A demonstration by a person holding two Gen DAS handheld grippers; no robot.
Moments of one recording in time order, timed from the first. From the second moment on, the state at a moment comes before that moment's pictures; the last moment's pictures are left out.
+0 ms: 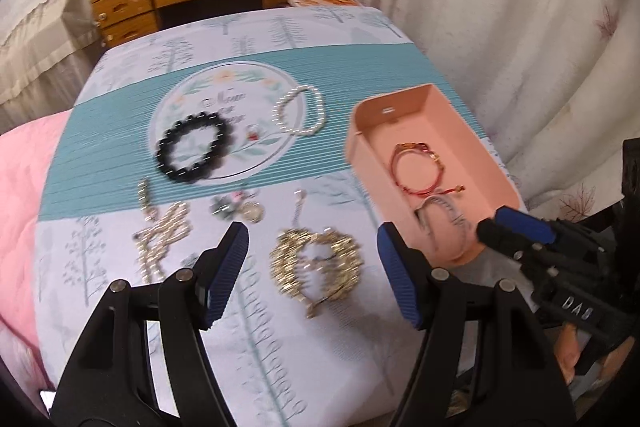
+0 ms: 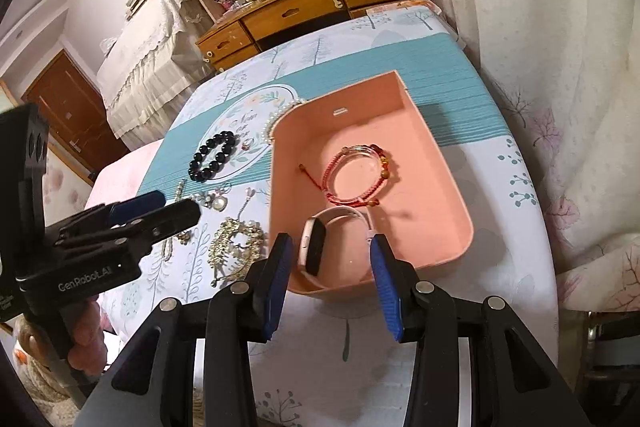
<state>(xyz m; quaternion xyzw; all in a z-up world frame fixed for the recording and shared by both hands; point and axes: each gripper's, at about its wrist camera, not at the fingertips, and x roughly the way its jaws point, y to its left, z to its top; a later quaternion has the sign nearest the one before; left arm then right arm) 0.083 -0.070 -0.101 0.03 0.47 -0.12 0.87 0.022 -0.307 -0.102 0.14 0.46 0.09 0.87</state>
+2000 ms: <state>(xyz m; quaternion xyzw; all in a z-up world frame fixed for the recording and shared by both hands) 0.145 0.058 -0.186 -0.01 0.55 -0.01 0.84 0.100 -0.164 -0.136 0.00 0.49 0.20 0.85</state>
